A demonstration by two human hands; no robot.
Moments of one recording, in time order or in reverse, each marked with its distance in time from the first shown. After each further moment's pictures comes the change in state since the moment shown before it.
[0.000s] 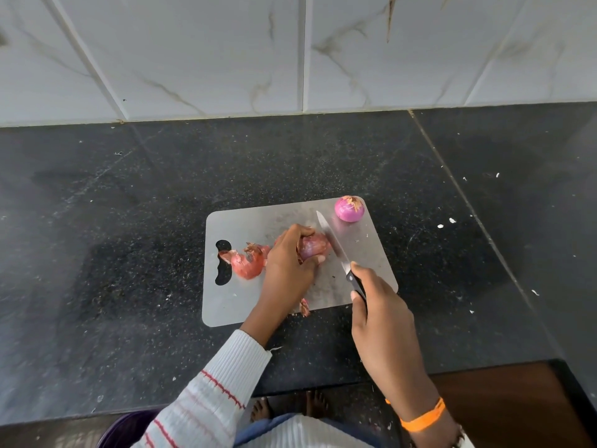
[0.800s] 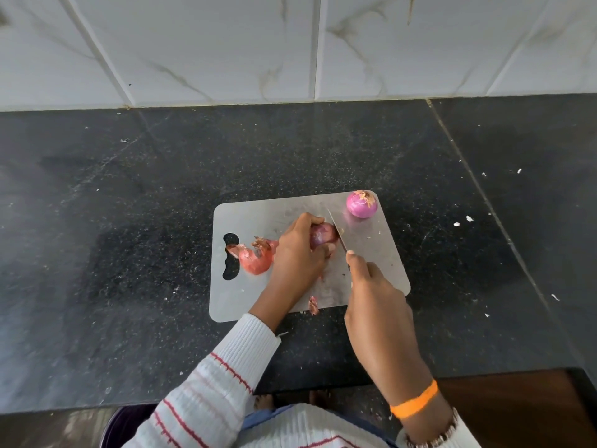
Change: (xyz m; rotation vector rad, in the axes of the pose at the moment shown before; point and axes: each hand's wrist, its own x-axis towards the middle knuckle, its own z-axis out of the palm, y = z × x) left_hand 0.015 0.005 -0.001 0.120 -0.017 -0.031; right_hand 0.019 -0.037 -0.012 -0.271 -0.256 0.046
